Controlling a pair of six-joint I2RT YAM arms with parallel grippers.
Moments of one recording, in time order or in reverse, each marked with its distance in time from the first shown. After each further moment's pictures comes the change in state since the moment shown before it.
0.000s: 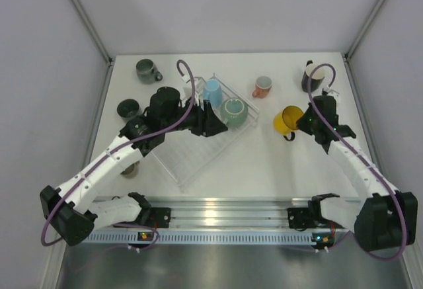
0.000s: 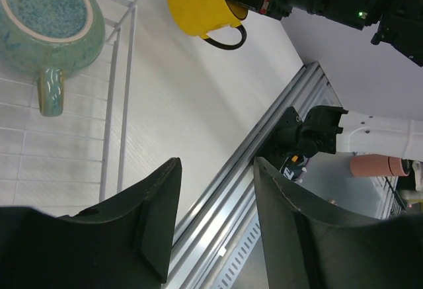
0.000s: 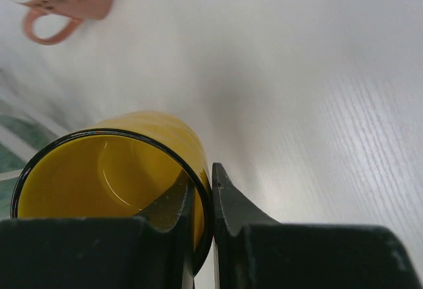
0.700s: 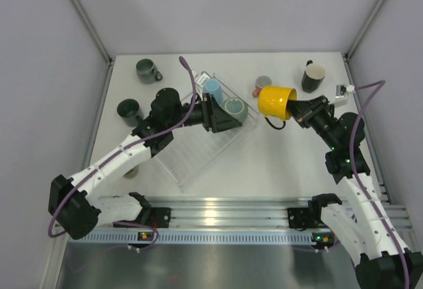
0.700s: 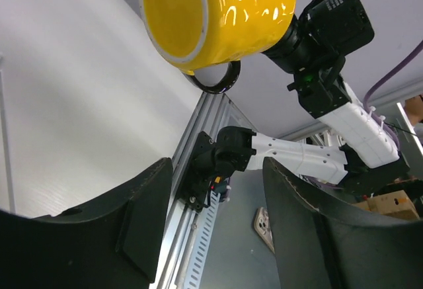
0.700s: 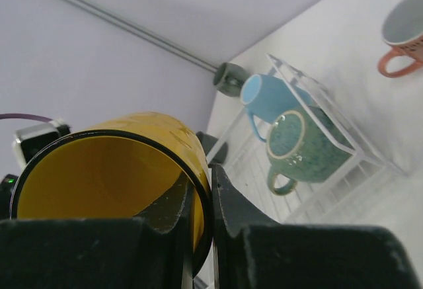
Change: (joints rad) left arm 0.000 0.061 -0.111 0.520 0.258 -0.253; right arm -0.005 -0.453 -0.126 0.421 -0.526 0.414
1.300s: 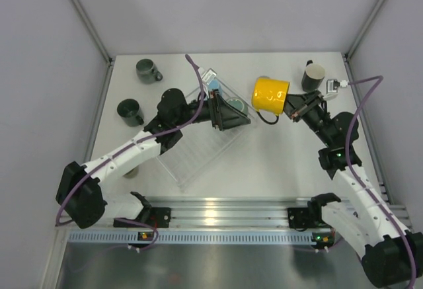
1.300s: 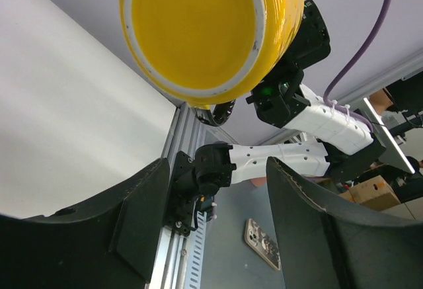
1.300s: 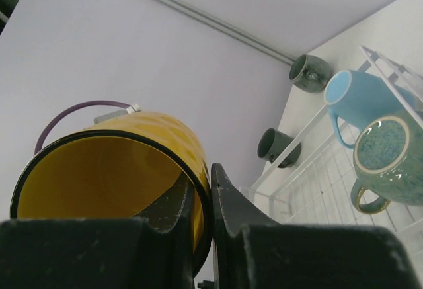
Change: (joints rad) left arm -0.022 0.101 -0.030 0.322 0.060 -0.109; right arm 0.079 0.090 -0.044 0.373 -0.056 0.259
